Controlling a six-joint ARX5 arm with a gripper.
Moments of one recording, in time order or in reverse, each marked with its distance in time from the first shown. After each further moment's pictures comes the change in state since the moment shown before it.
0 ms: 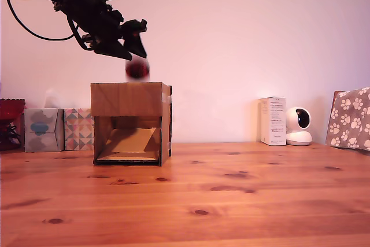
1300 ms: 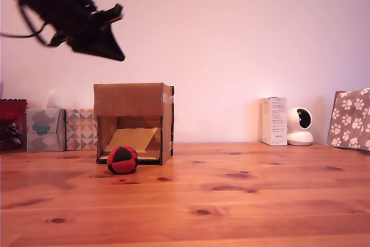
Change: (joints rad) arm -0.015 -0.410 -0.599 0.156 0.079 -0.029
